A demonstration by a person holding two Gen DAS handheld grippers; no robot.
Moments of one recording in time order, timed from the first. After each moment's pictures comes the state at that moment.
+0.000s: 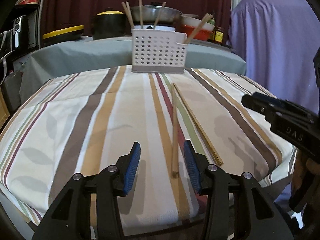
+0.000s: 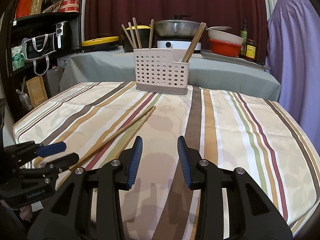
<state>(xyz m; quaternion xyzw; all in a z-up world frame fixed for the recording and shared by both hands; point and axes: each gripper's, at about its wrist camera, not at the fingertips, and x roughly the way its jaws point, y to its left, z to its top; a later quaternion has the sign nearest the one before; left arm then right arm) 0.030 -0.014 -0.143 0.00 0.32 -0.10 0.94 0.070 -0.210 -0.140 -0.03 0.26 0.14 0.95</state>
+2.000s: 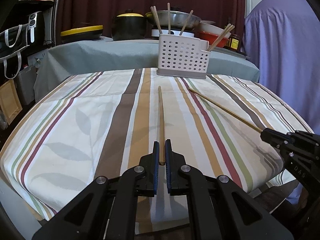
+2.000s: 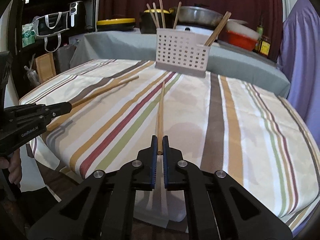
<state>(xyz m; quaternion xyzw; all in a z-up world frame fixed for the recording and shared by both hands) 0.023 0.036 -0.138 -0.01 0.31 -0.06 0.95 0.039 -0.175 -0.163 -0.08 0.29 0.17 0.94</state>
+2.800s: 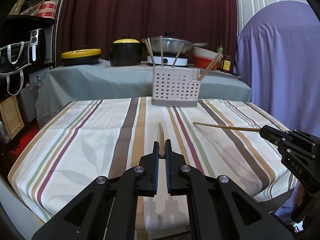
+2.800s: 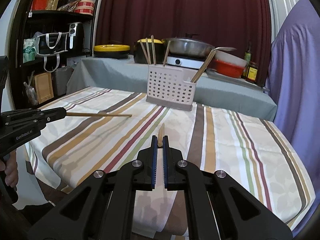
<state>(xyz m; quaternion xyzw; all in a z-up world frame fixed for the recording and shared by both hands) 0.011 0.031 -0.085 -0.02 0.24 -0.07 0.97 0.024 -0.191 -0.108 -0.08 0.21 0.15 0.96</state>
